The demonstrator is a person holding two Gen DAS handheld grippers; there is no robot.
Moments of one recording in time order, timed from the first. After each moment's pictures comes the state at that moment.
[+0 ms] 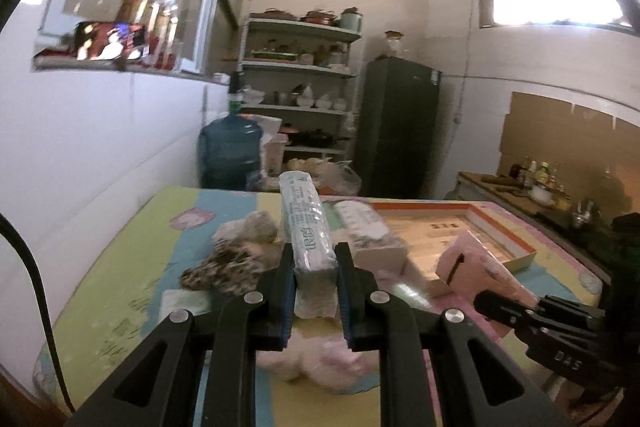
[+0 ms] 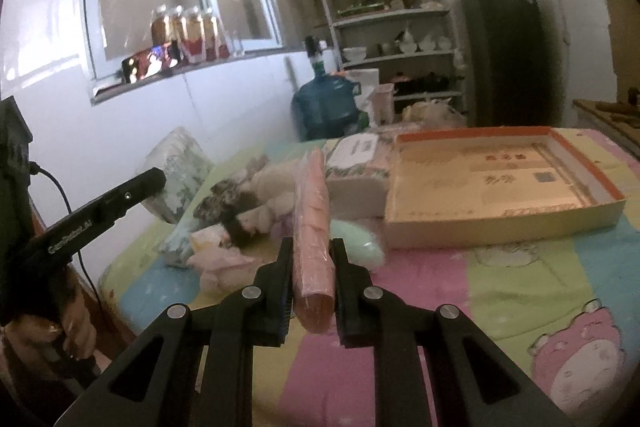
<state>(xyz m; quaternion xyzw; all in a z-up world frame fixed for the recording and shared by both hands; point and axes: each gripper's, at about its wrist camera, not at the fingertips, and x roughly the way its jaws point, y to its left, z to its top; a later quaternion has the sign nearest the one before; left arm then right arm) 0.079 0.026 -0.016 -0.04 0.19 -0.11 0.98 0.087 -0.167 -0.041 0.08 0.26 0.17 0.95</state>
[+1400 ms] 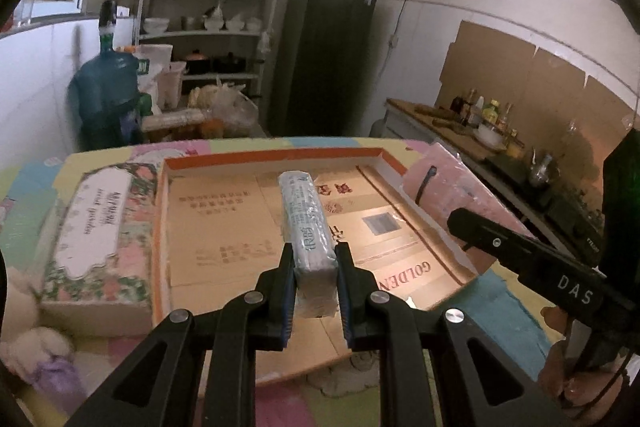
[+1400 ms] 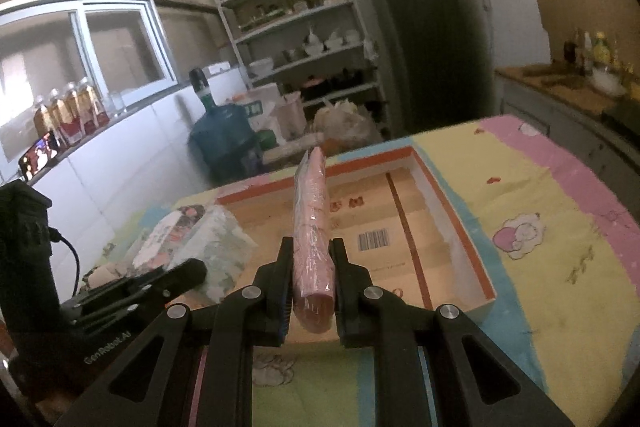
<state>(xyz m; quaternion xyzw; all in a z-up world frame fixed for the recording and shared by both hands) 0.242 -0.194 -0.062 -0.03 0.33 -0.23 0.91 0.202 -0.377 -0.042 0.16 0.30 0.06 0.94</state>
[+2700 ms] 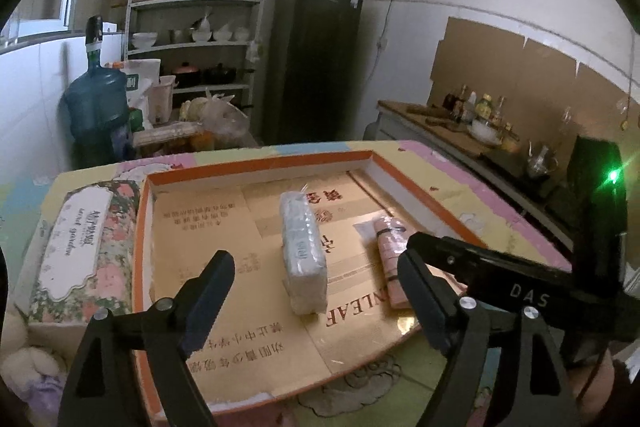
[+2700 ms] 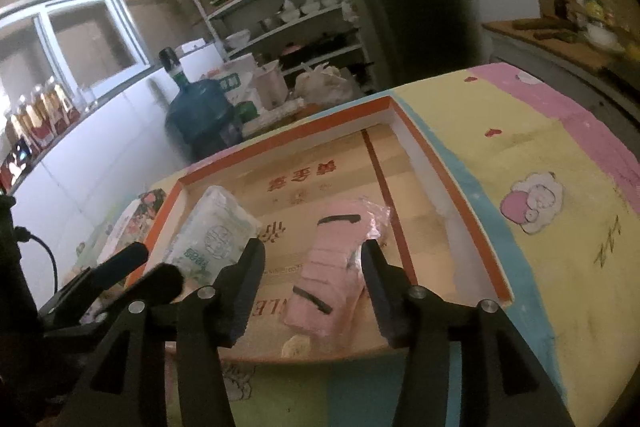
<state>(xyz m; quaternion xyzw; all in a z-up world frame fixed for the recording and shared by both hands) 0.234 -0.208 -0.056 -0.01 0.30 -0.25 0.92 0.228 -0.395 -0.075 0.20 0.34 0.04 0.92</state>
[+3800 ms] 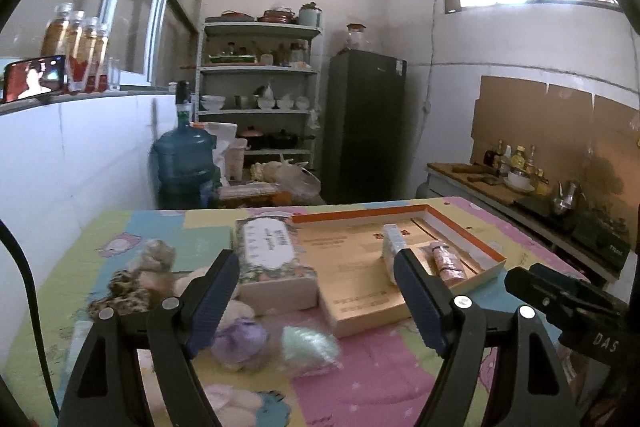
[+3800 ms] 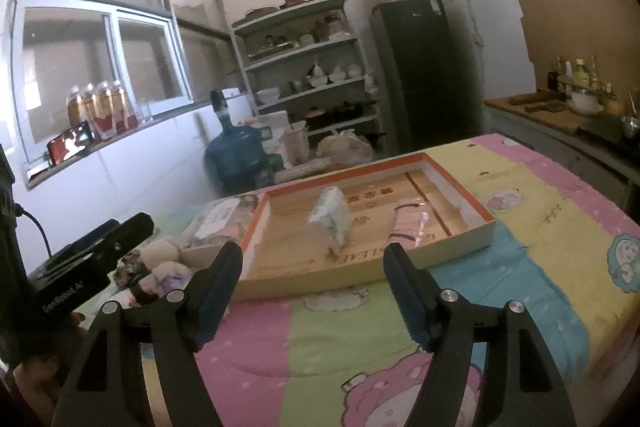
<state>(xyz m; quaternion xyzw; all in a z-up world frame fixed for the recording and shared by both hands) 0.109 -0.074 0.003 -0.01 0.18 -0.15 0.97 0.072 -0.286 -0.015 0.13 0.22 0.04 0.97</state>
